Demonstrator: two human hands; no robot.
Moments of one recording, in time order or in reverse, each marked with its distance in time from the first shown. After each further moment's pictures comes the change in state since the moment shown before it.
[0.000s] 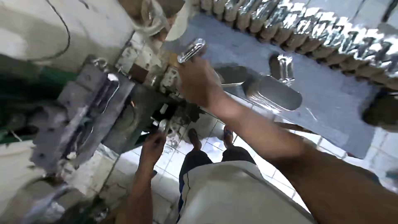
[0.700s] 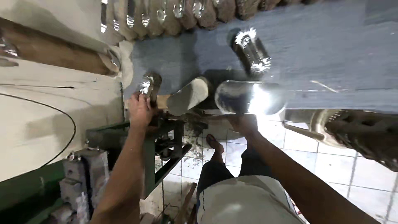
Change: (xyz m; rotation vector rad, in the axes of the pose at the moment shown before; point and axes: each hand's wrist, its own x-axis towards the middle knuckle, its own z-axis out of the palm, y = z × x) left_hand 0.316 0.189 0.045 0.747 0.113 0.544; right_hand -0.163 0.263 0.281 0.464 0.230 0.714
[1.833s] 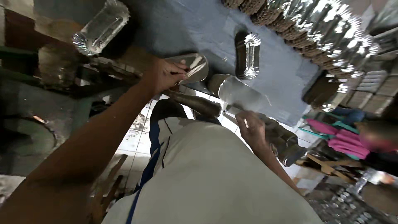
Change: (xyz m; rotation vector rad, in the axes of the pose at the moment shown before) left_hand -0.002 0.095 -0.002 -1.093 -0.214 0.425; right_hand -0.062 -0.114 -0.213 -0.051 0.062 -0.324
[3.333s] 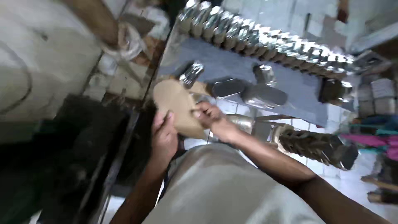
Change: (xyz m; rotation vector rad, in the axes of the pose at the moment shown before) left_hand -0.306 0.090 -0.096 -0.935 0.656 0.016; right_hand 0.021 -0.352 0.130 0.852 -0.316 -0.001
